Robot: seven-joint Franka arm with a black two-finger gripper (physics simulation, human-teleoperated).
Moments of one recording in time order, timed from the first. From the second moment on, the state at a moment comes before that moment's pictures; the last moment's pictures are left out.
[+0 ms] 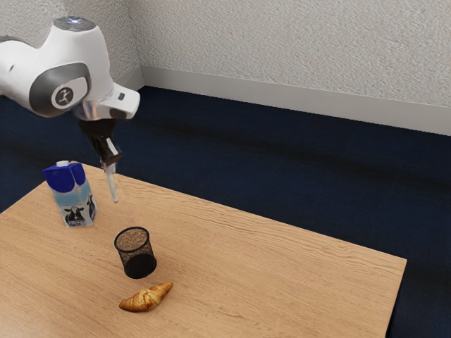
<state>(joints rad) -0.22 -0.27 0.20 -2.14 0.28 1.97 0.27</state>
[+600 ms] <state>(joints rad) -0.19 0.52 0.41 -1.66 0.10 1.18 0.22</state>
